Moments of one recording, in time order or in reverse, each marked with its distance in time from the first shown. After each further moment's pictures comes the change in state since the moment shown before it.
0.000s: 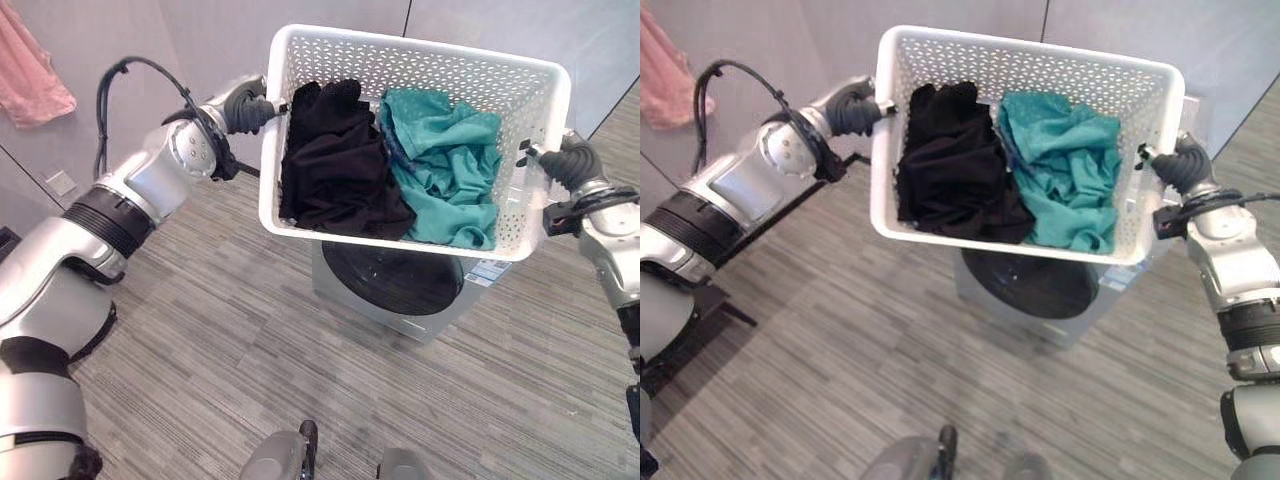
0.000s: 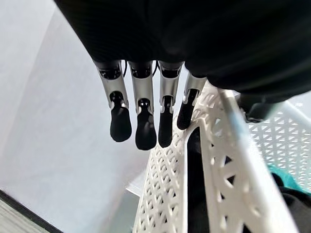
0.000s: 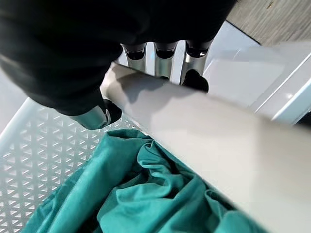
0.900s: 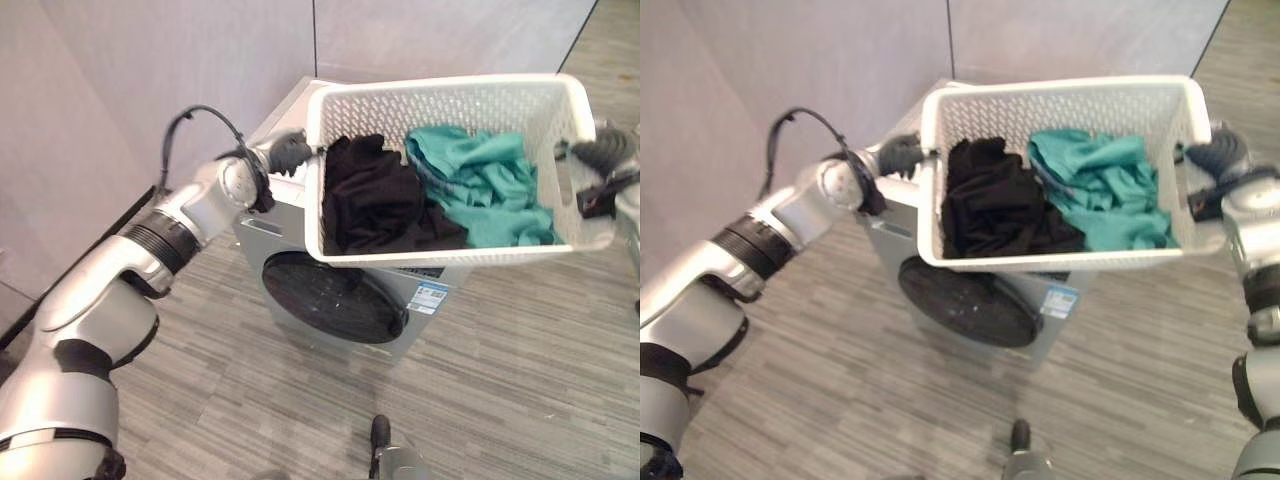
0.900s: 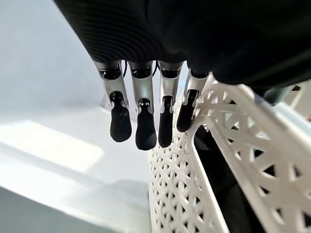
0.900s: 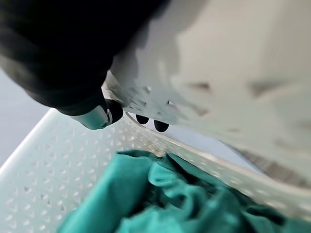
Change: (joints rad) left arm 0.135 -0.209 0.015 0.045 0.075 0.000 -0.071; right arm -0.125 -0.069 0.124 0.306 -0.027 0.001 0.086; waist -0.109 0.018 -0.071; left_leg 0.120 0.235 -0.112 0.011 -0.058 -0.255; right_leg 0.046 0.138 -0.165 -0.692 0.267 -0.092
